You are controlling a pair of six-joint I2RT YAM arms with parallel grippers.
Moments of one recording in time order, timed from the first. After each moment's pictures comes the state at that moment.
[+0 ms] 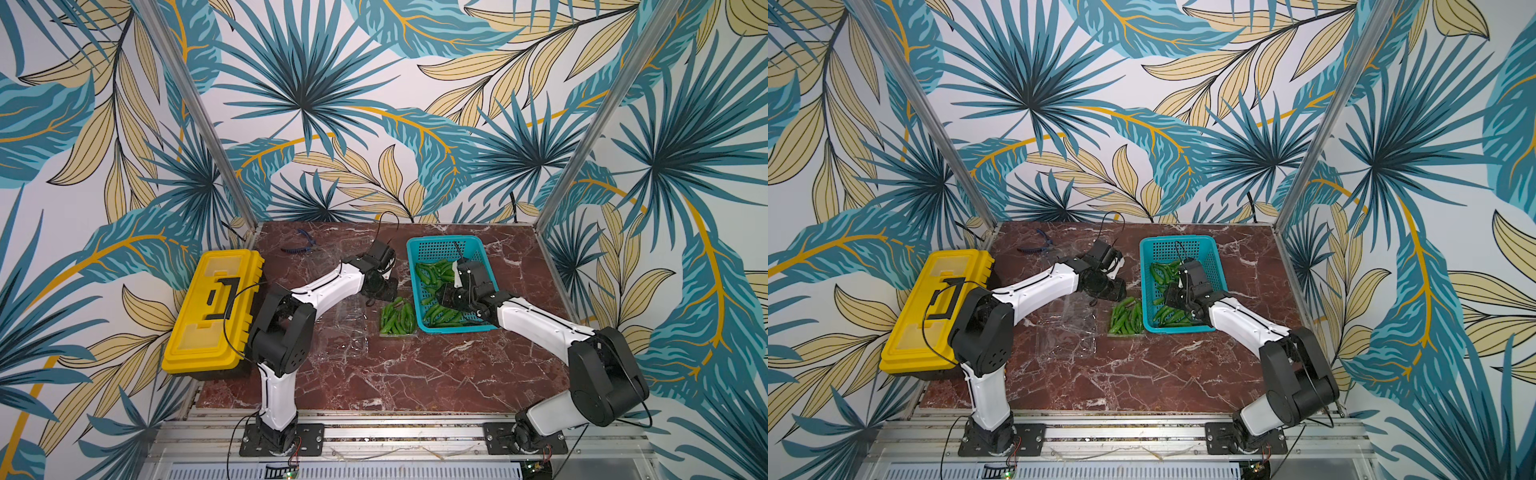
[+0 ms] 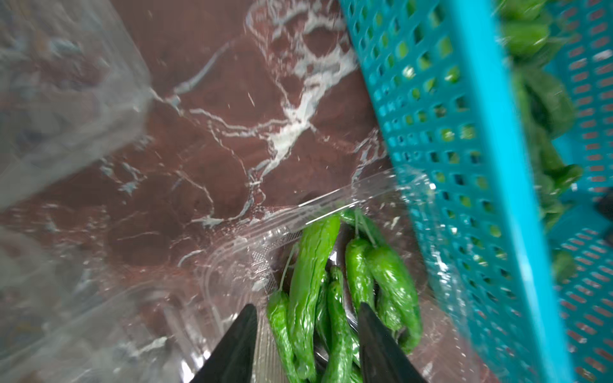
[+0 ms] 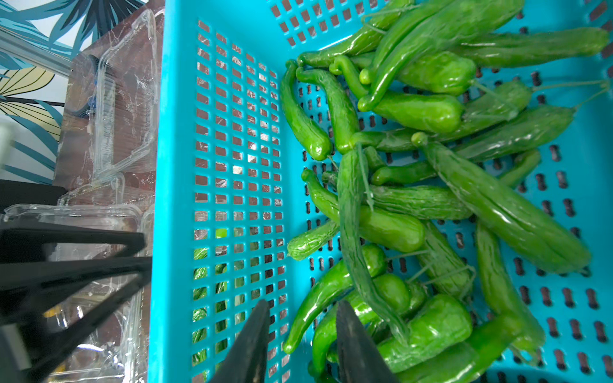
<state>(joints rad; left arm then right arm) -0.55 1.95 1.48 -0.66 0.15 -0.32 0.39 1.52 0.92 -0.20 -0.08 0.60</state>
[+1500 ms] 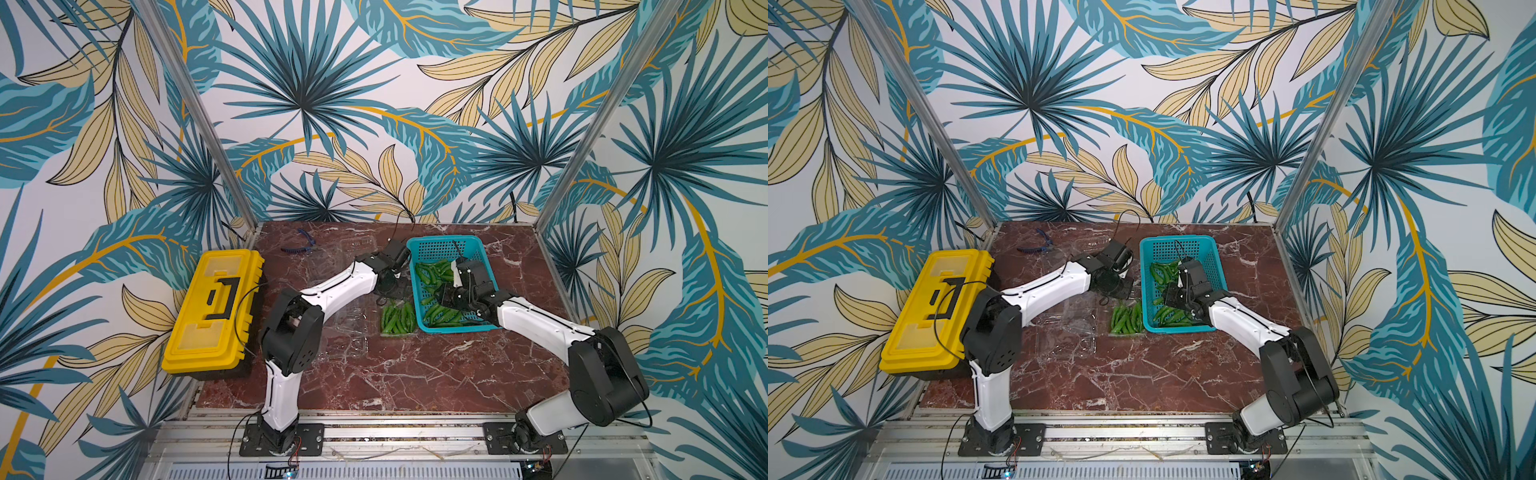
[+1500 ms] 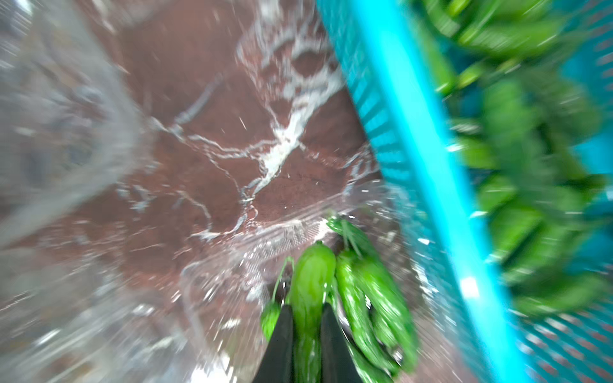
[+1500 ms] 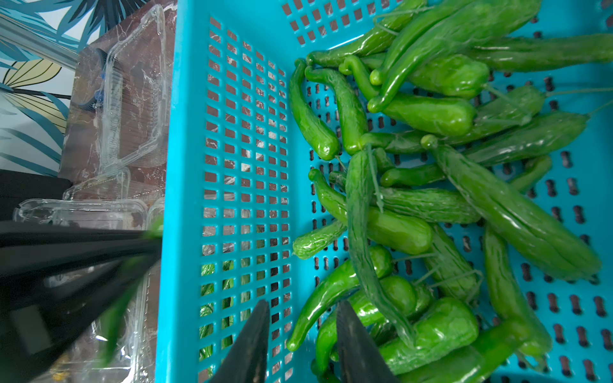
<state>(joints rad) -0.64 1.92 1.60 -0.74 -0.02 -0.33 0.39 1.52 0.92 -0.20 -0.09 0.59</state>
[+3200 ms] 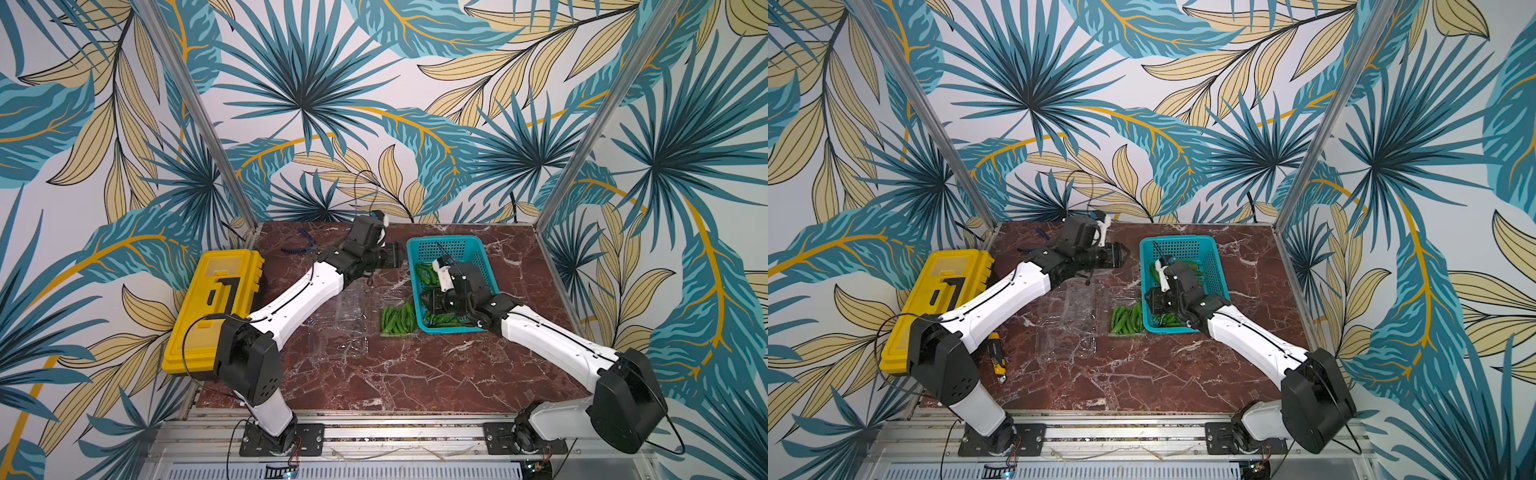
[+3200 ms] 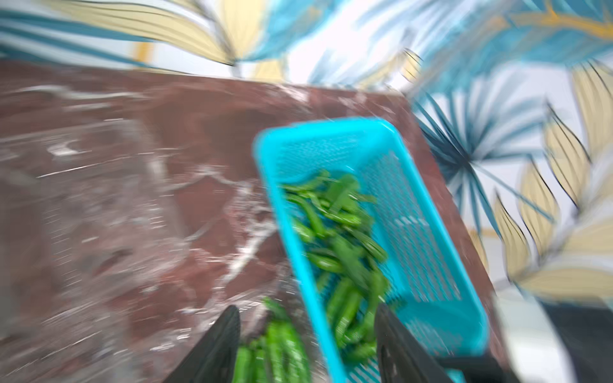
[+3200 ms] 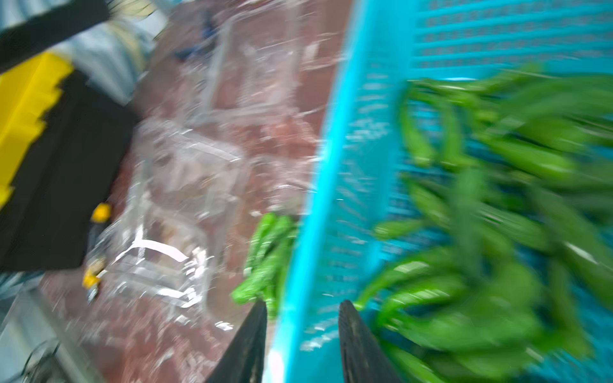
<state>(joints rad) -0.49 1.66 1.45 -0.42 0.10 -0.52 0.60 1.43 1.00 -0.27 -0.12 0.40</state>
